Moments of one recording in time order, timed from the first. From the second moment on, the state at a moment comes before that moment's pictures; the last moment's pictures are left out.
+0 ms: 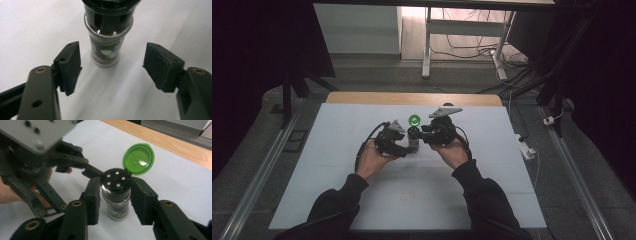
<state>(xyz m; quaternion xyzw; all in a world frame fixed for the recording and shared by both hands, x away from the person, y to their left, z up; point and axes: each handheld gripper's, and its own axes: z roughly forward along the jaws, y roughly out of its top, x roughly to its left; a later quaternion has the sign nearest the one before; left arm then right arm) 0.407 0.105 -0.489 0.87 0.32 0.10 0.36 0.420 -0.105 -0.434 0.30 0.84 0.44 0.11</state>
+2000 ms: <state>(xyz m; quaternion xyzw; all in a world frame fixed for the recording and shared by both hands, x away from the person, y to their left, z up) 0.192 0.300 -0.489 0.78 0.45 0.08 0.42 0.270 -0.268 -0.461 0.39 0.81 0.41 0.15</state>
